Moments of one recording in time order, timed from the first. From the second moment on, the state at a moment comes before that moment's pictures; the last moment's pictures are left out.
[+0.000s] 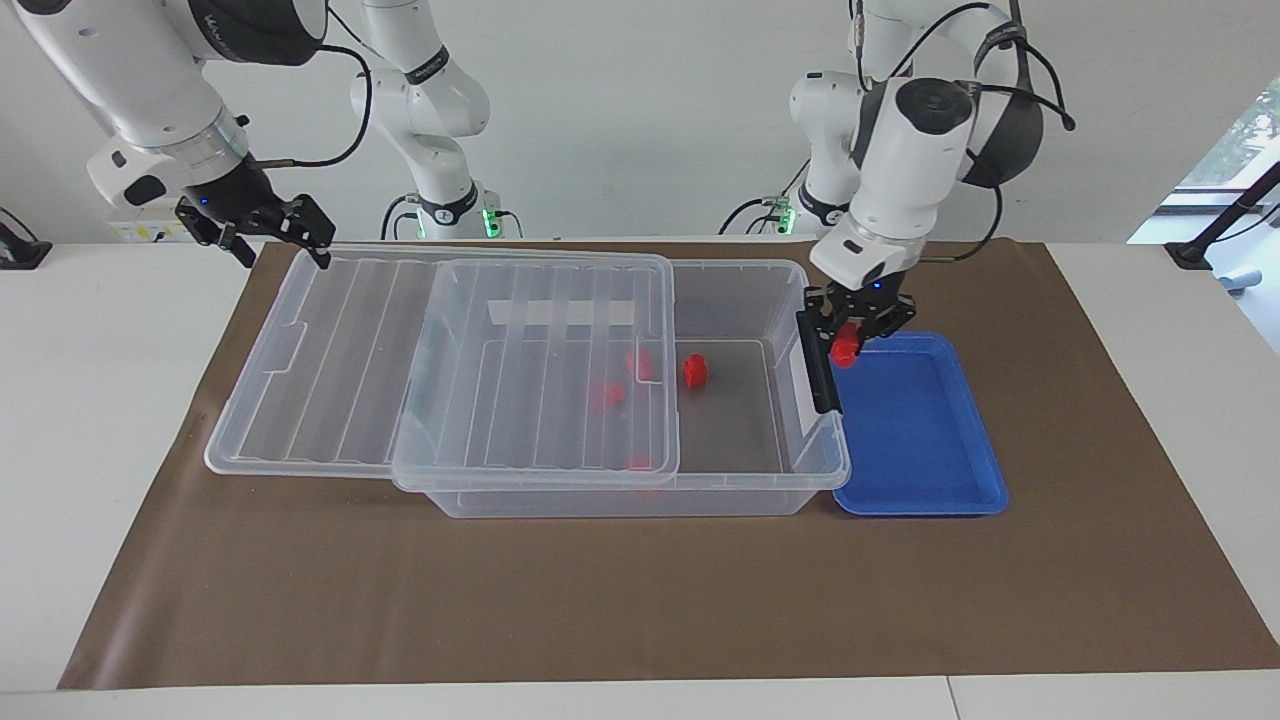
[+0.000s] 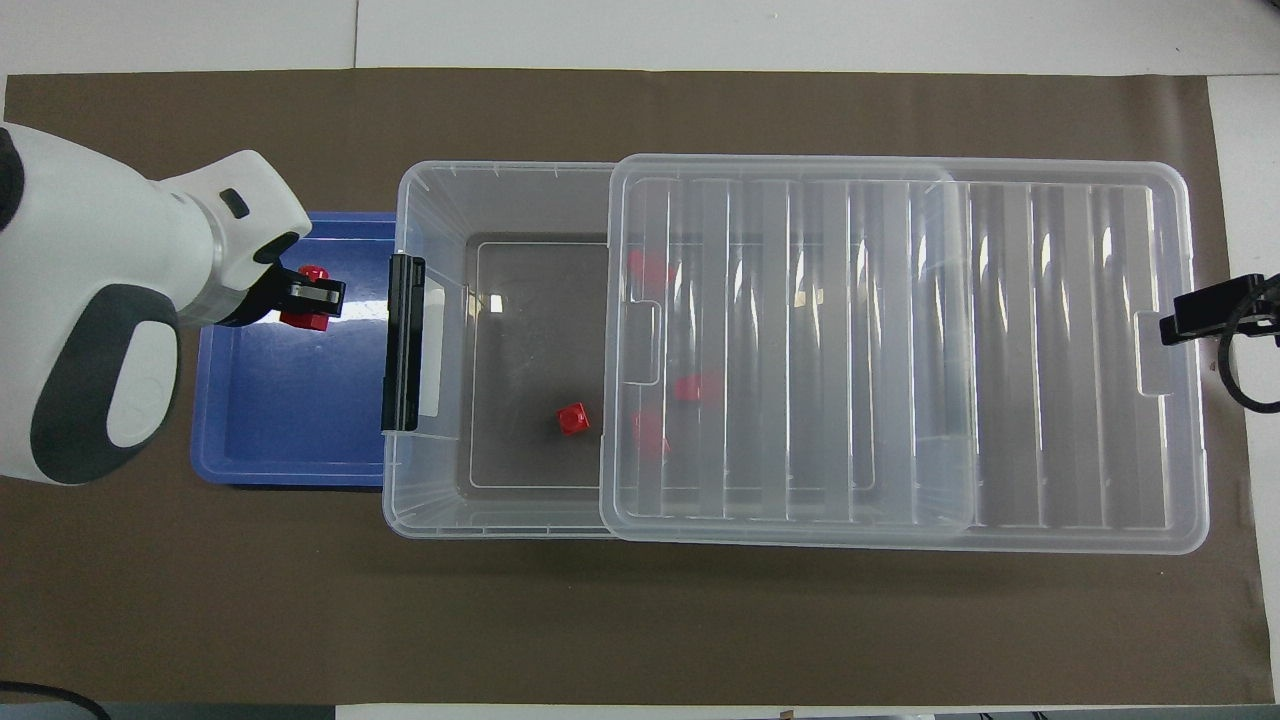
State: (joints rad) left arm -0.43 0.03 -0.02 -1.84 0.05 1.95 -0.24; right arm -0.17 -0.04 0.08 -1.63 0.02 1.49 -0.02
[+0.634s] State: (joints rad) left arm -0.51 0.24 -0.02 -1.84 0.06 2.17 -0.44; right arm -0.11 -0.07 0.08 -1.67 -0.05 1.49 0.05
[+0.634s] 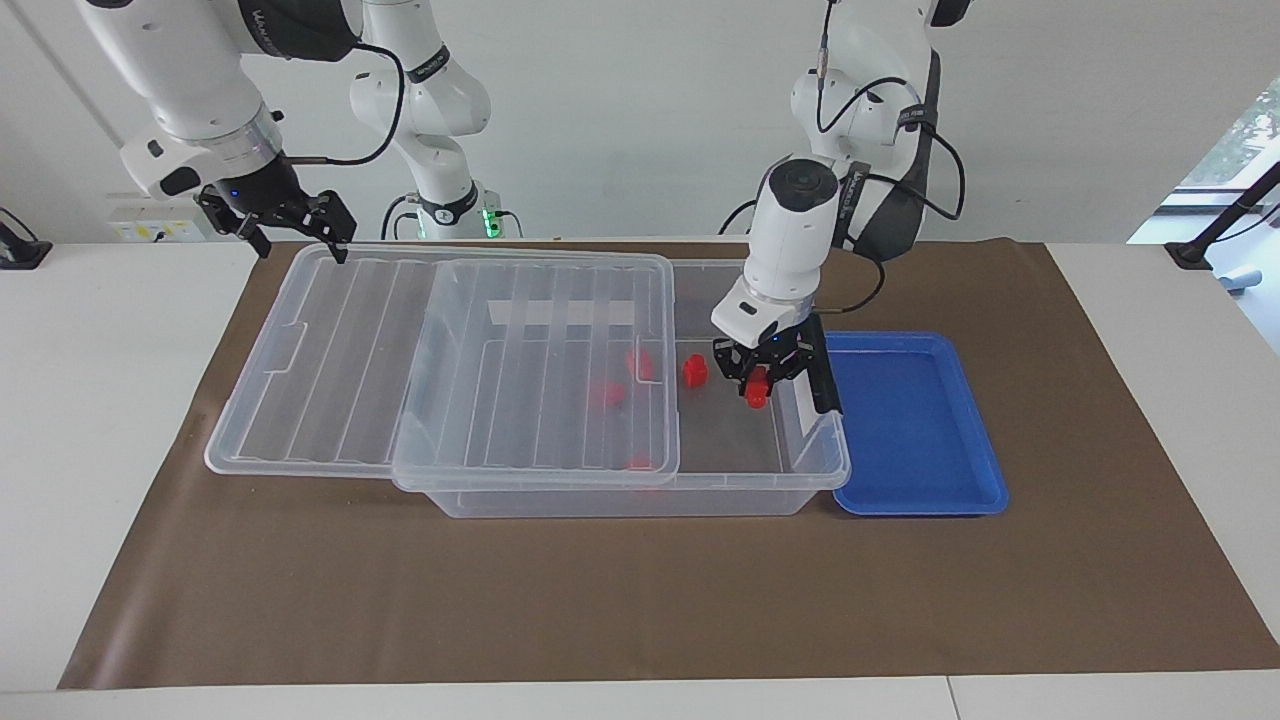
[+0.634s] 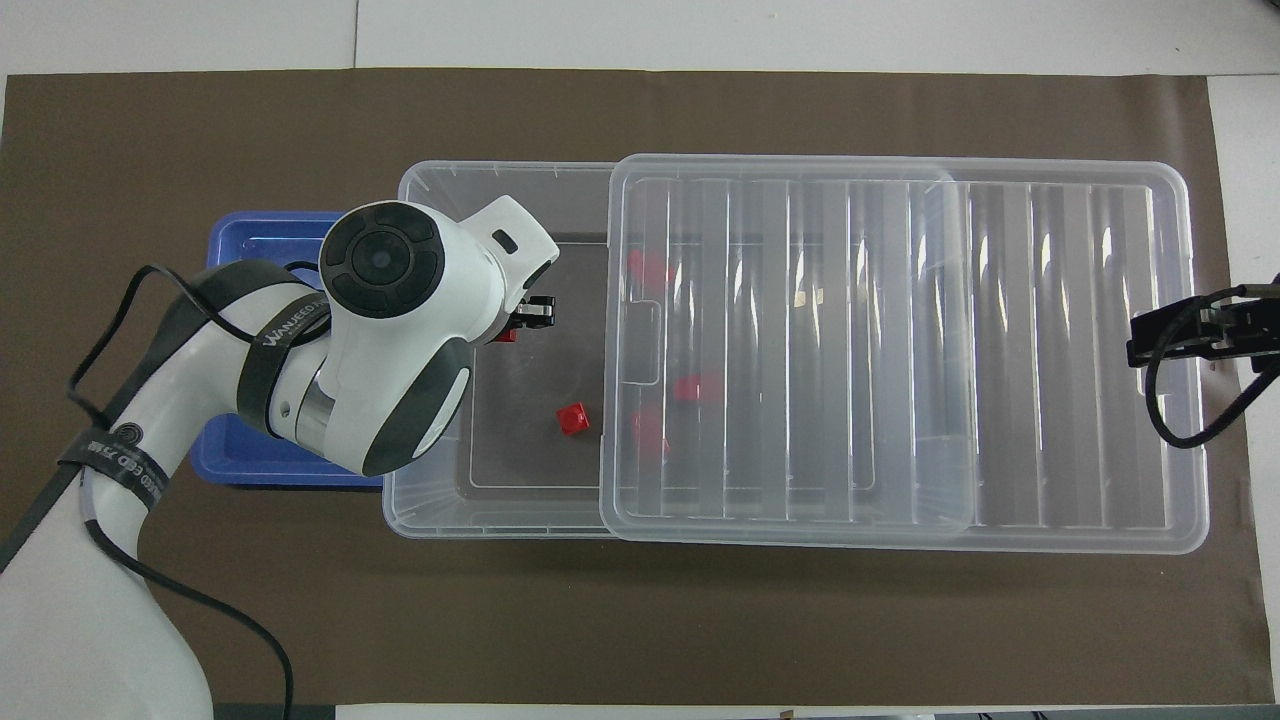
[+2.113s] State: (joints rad) left arm -0.51 0.38 -0.01 -1.82 0.08 2.29 -0.47; right arm -0.07 -0.02 -0.02 -1.64 -0.06 1.52 0.02
